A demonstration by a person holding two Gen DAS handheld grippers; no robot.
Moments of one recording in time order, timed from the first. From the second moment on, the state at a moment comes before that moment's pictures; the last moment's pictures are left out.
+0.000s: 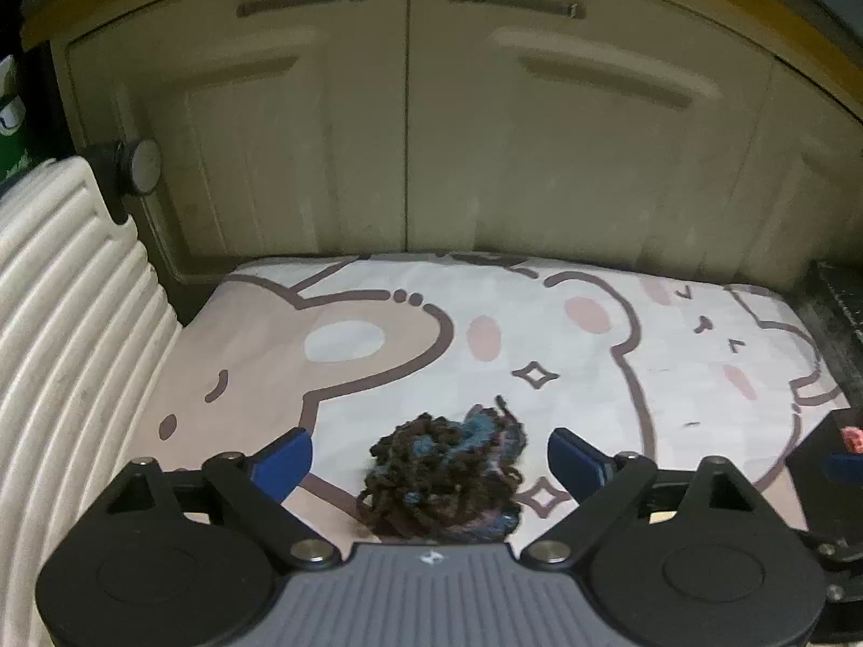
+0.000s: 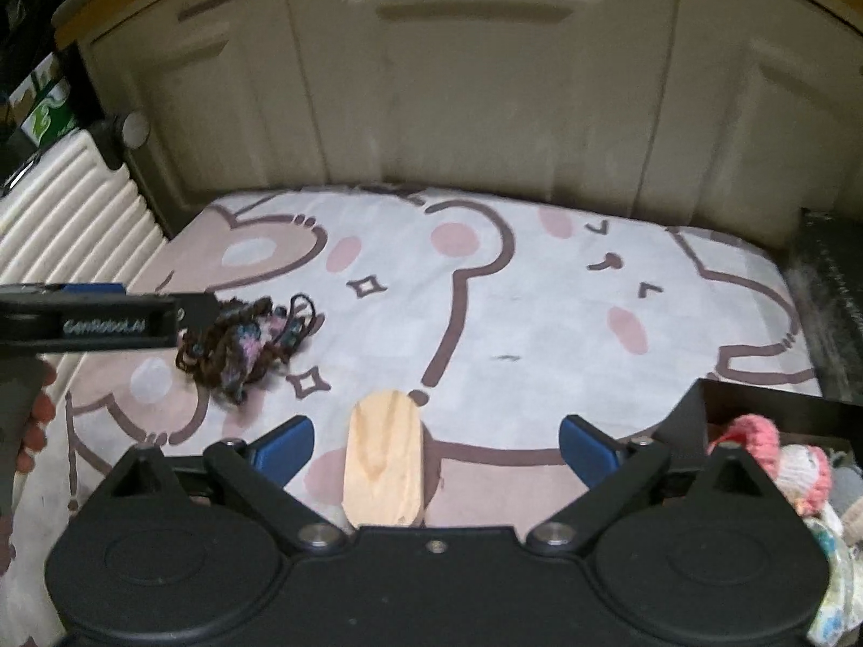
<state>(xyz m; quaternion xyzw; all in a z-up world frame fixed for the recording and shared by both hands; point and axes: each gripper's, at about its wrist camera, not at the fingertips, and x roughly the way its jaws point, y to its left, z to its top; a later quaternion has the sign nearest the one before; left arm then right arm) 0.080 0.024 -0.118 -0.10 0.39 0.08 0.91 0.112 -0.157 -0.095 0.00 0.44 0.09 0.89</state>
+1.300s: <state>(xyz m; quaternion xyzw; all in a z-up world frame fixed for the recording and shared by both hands) 0.106 0.023 -0.165 -0.11 0.47 0.03 0.88 0.129 -0.121 -0.147 -0.06 0.54 0.14 0.83</state>
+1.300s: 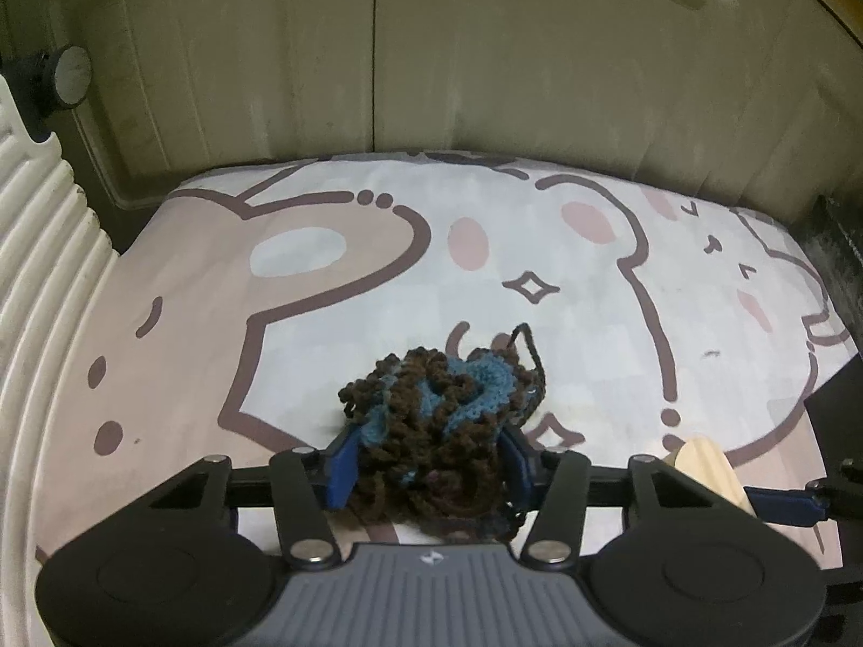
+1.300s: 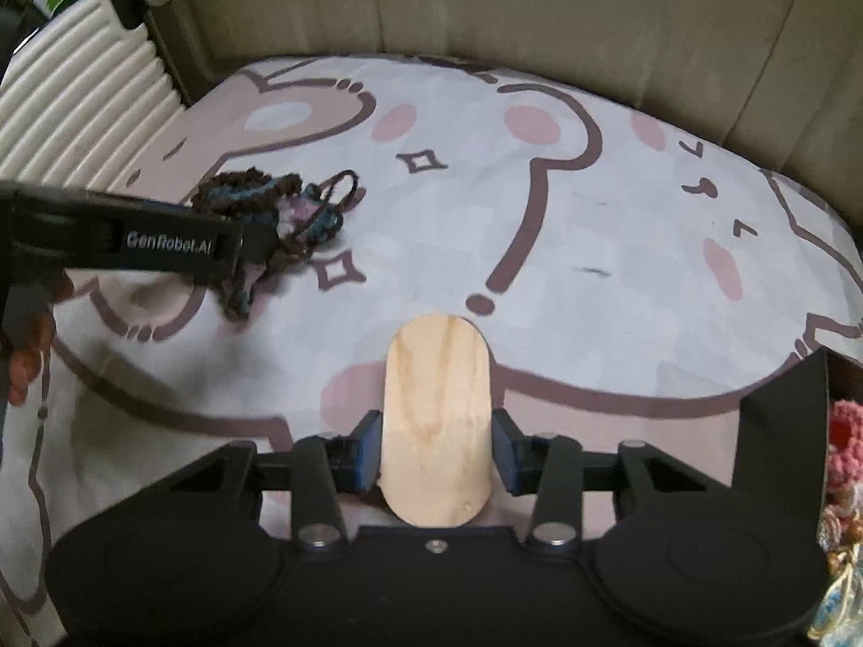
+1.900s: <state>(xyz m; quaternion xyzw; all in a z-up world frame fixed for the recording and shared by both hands) 0.076 -0.002 -0.117 -0.13 0.45 0.01 0.88 0.111 -0.153 -0.102 -0.01 0.50 0.11 0.86</state>
